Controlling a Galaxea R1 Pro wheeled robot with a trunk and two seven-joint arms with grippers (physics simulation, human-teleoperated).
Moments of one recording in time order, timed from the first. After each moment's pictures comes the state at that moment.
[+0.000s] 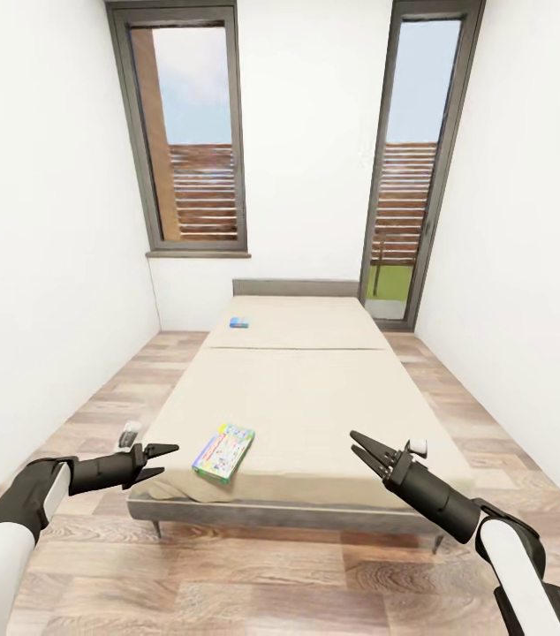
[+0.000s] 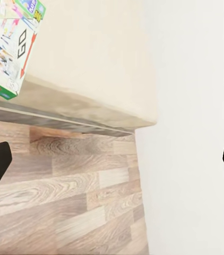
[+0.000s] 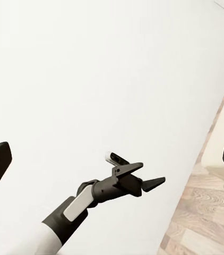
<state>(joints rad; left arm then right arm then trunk) -0.76 0.26 0.39 -0.53 -0.03 0.88 -1.11 -0.19 -0.08 -0.12 -1.58 -1.00 0.84 0.58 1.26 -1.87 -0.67</state>
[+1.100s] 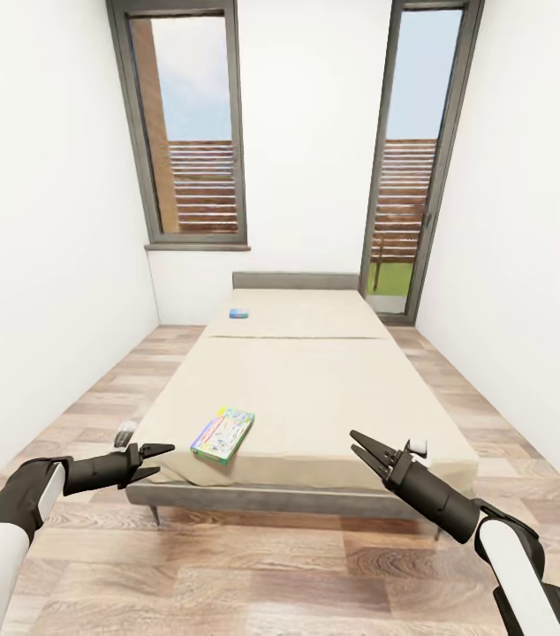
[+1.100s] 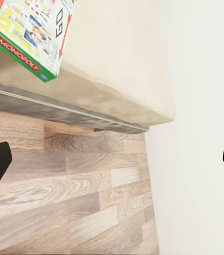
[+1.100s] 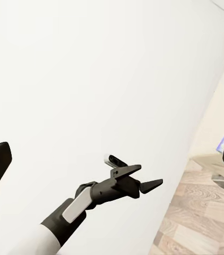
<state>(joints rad) -0.76 0.28 0.39 -0.53 -0.03 0.88 -1.11 -0.19 -0.08 -0.12 -1.57 -1.00 0.83 0.59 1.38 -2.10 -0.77</state>
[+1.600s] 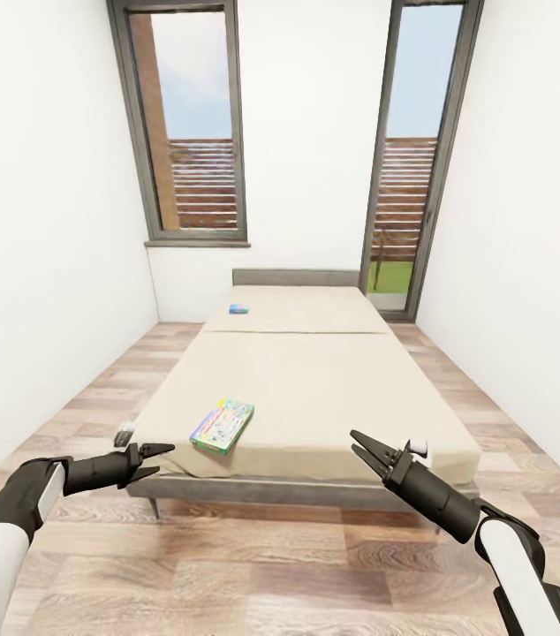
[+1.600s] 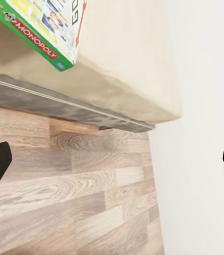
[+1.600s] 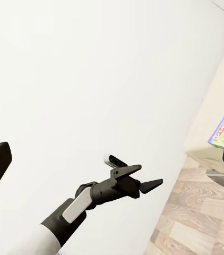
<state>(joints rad) -0.76 0.28 0.39 -0.53 -0.03 0.88 -1.11 -0.19 -0.08 -0.12 -1.58 -1.00 0.83 0.59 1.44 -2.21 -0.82</state>
